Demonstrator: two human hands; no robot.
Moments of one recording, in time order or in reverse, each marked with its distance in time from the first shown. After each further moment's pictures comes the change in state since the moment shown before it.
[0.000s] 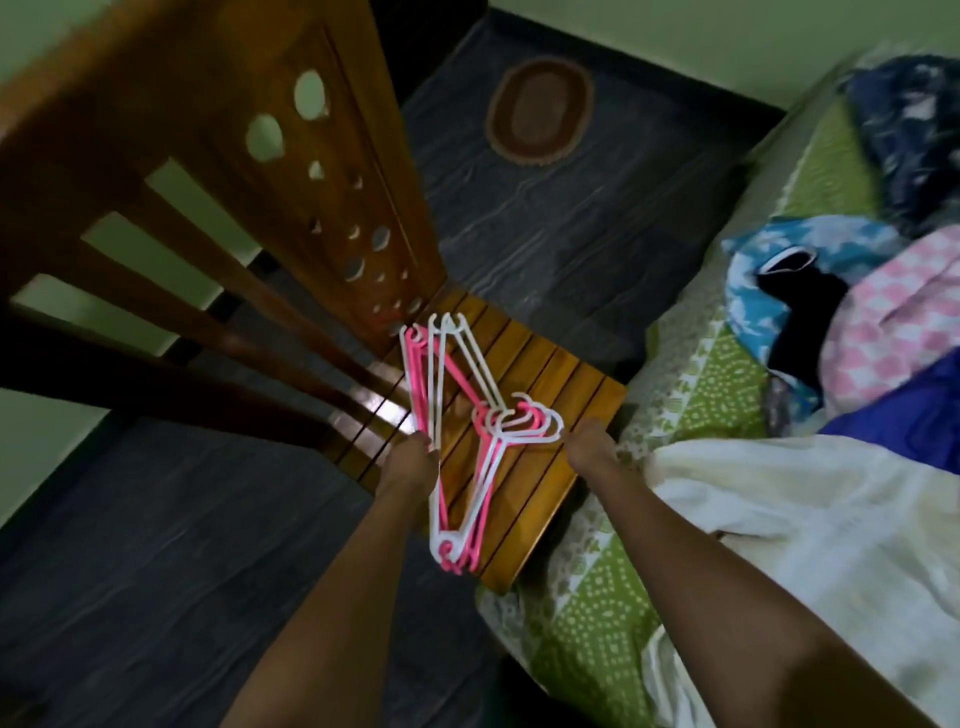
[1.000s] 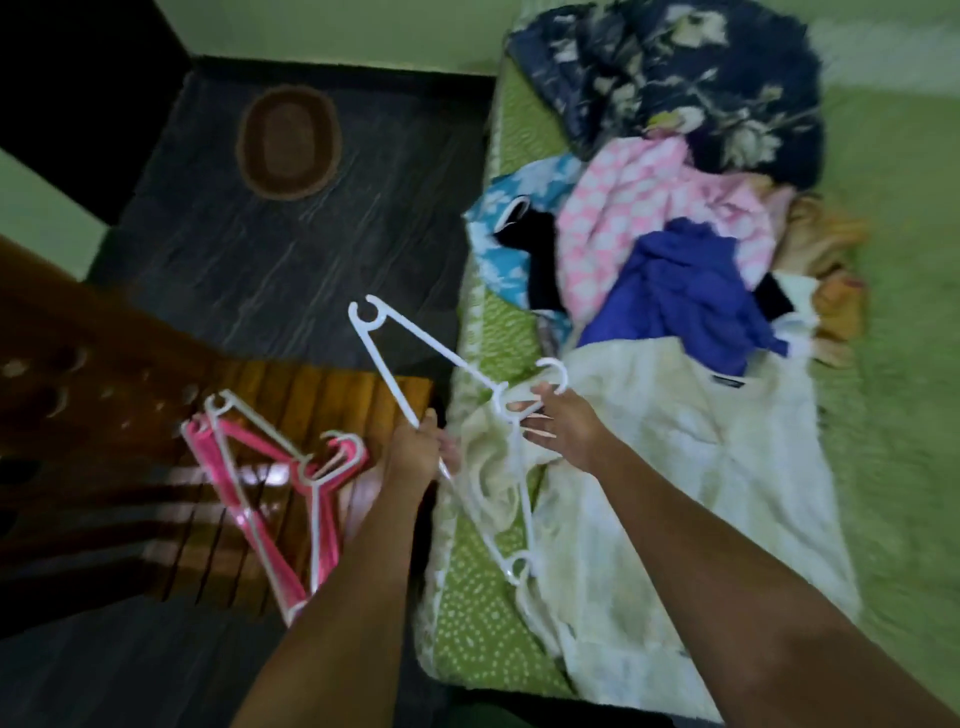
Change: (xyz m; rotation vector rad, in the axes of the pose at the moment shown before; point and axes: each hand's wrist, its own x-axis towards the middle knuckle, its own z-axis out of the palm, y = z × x) left_hand -0.069 0.225 0.171 -0.633 -0.278 -0.053; right_hand -0.039 0.181 -0.181 1.212 -0.080 -0.015
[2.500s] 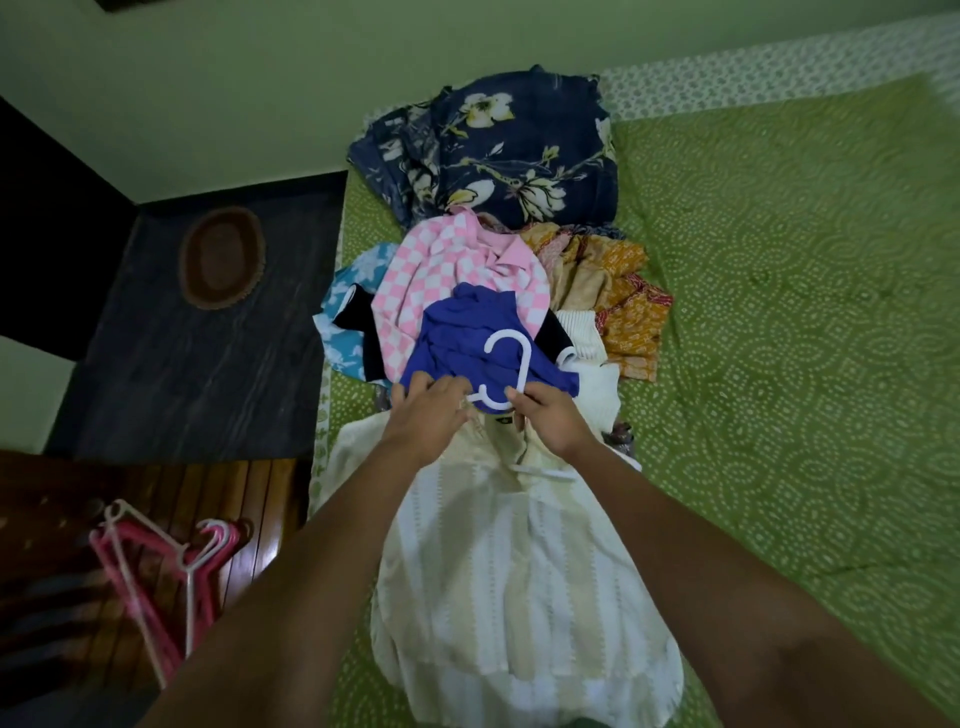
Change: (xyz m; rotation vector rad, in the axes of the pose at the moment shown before) left_hand -0.164 0.078 0.315 1.672 0.022 1.025; right_hand -0.086 -0.124 -0.286 -0.516 0.074 -0.518
